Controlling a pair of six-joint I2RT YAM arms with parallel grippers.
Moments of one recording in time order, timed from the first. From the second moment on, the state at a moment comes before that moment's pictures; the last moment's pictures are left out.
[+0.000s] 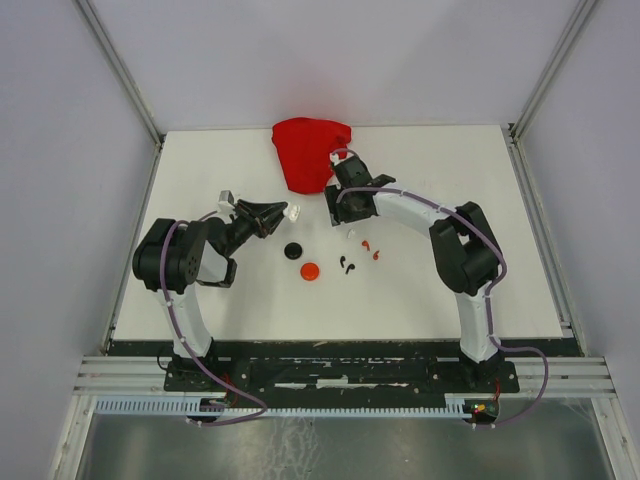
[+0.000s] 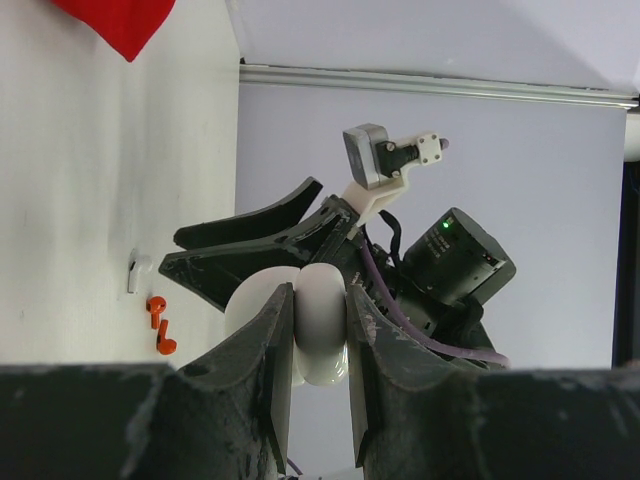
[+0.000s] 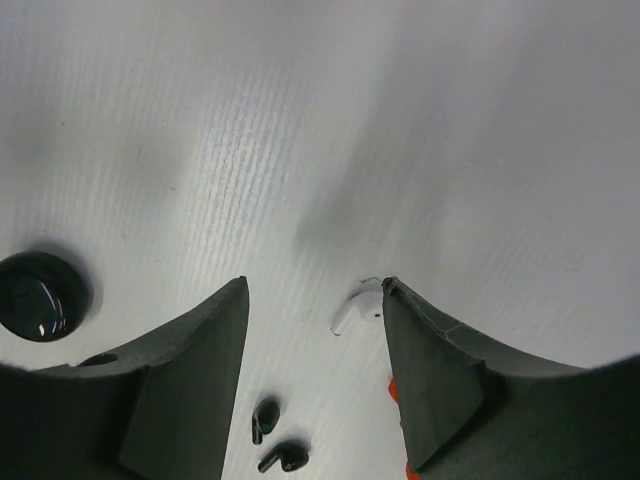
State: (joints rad) left arm -0.11 1.95 0.52 1.50 0.60 -1.65; right arm 0.60 2.09 1.58 -0.46 0.04 0.29
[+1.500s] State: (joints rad) left arm -0.11 1.95 0.51 1.50 0.60 -1.65; right arm 0.57 2.11 1.57 -0.55 0.01 0.47
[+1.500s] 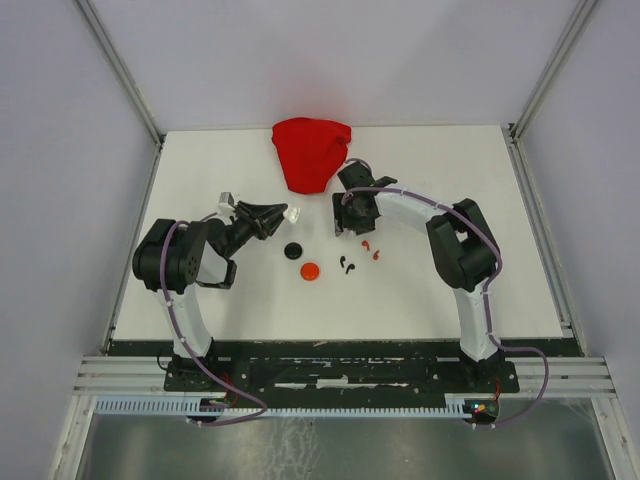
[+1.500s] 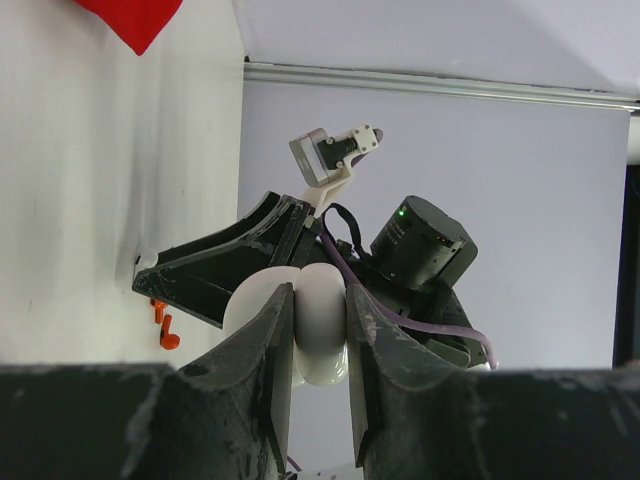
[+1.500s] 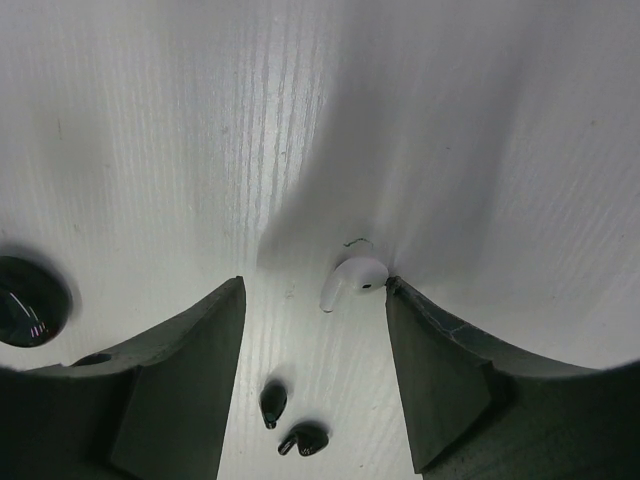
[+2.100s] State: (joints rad) left arm -0.11 1.95 0.51 1.50 0.60 -1.65; right arm 0.57 2.13 1.58 -0.53 -0.02 0.47
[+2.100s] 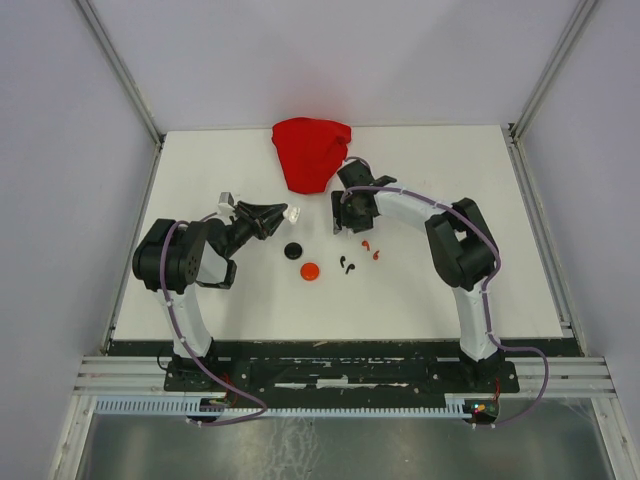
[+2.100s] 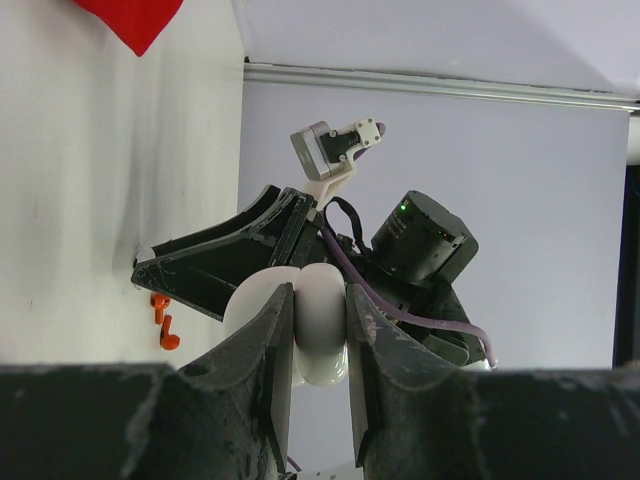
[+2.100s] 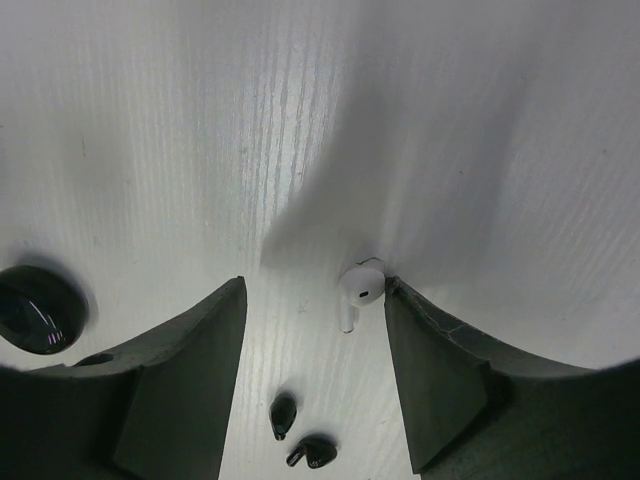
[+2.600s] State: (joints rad) left arm -0.11 1.95 0.51 1.50 0.60 -1.65; right arm 0.59 2.18 1.66 -0.59 0.07 0.42
